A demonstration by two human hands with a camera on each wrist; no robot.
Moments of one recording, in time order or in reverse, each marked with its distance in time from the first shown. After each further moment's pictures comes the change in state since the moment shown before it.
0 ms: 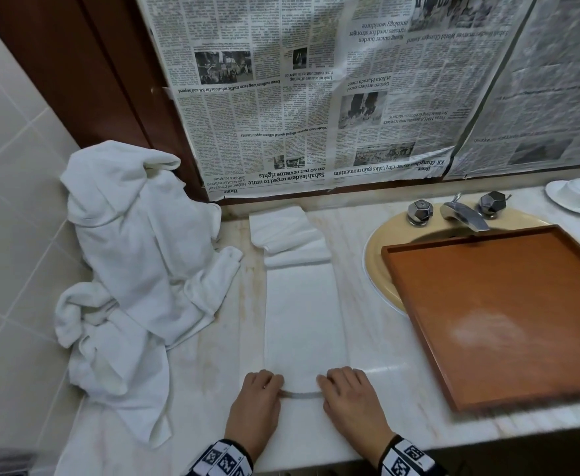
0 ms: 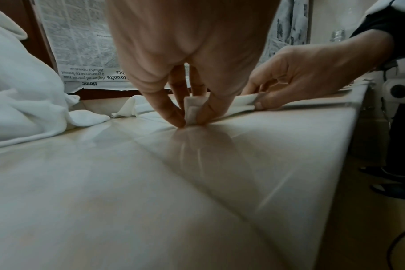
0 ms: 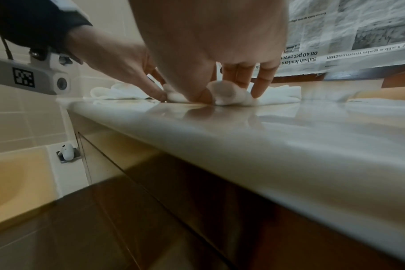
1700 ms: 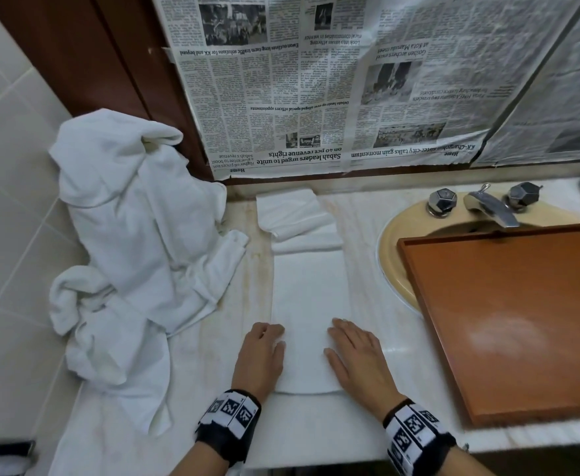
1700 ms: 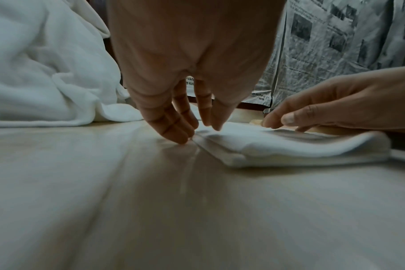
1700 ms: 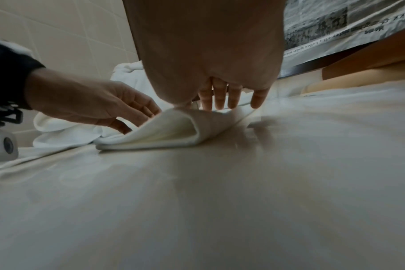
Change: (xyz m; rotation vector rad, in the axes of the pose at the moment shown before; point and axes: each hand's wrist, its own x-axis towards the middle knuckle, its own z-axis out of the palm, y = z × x) left_hand 0.066 -0.001 -0.020 -0.249 0.031 -0.249; right_hand 0.046 0.036 0.008 0.317 -0.112 0.155
